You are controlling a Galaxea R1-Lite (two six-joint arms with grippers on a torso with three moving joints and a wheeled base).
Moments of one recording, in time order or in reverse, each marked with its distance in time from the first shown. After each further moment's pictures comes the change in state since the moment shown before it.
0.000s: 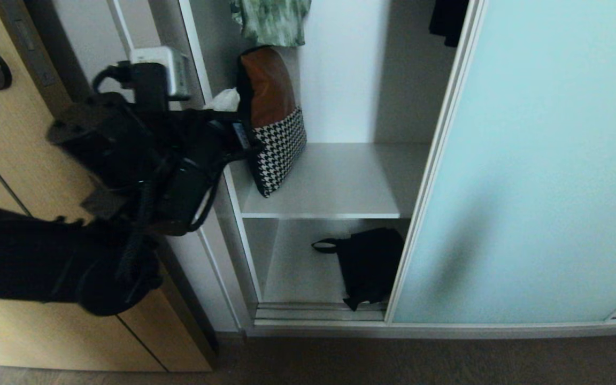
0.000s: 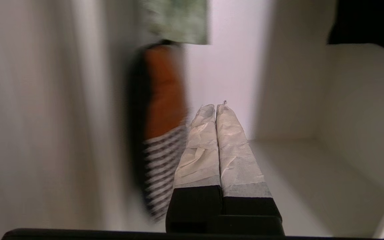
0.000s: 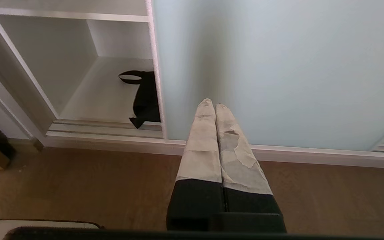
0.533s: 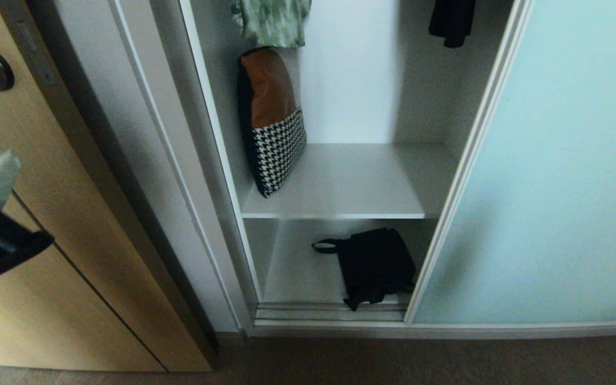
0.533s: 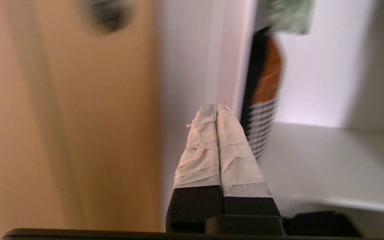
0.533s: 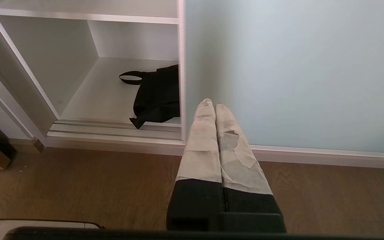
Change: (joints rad) left arm 0.229 -0.718 0.668 0.116 0.054 -0.038; right arm 0.000 0.000 0.000 0.000 0.000 0.001
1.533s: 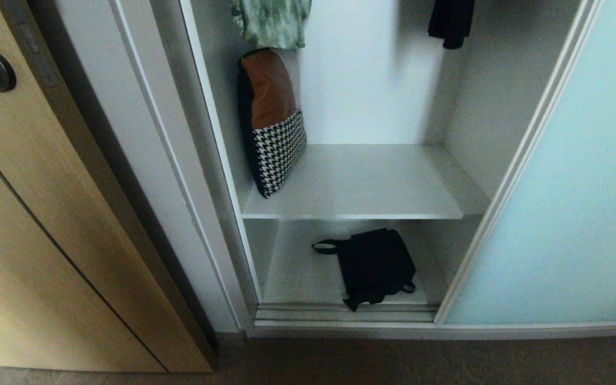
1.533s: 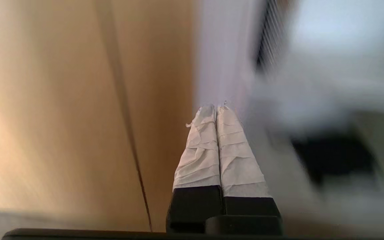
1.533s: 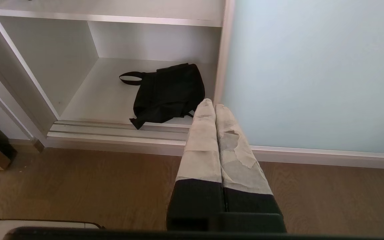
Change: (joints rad) left arm 0.248 -0.890 0.267 0.889 -0.273 -0.082; right arm 0.000 0.000 0.000 0.000 0.000 0.000
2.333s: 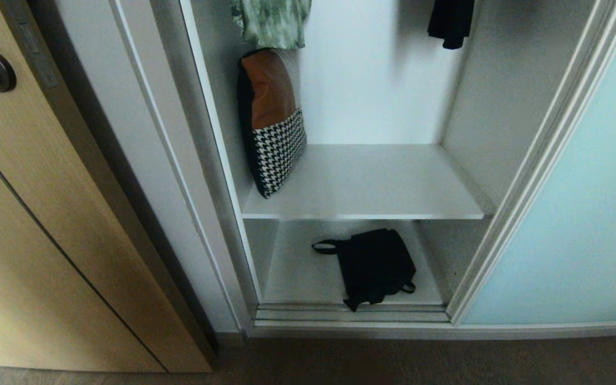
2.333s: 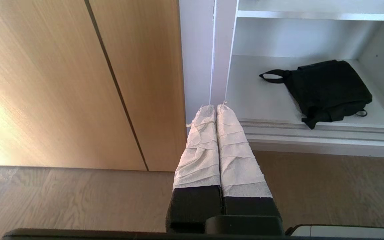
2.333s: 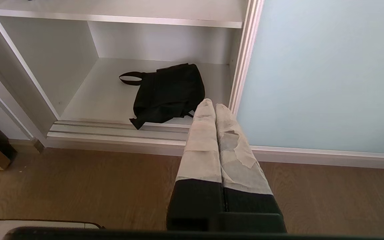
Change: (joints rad) left arm 0.006 -0.151 -0.022 0.367 -0.067 0.002; right arm 0.000 0.000 0.000 0.000 0.000 0.000
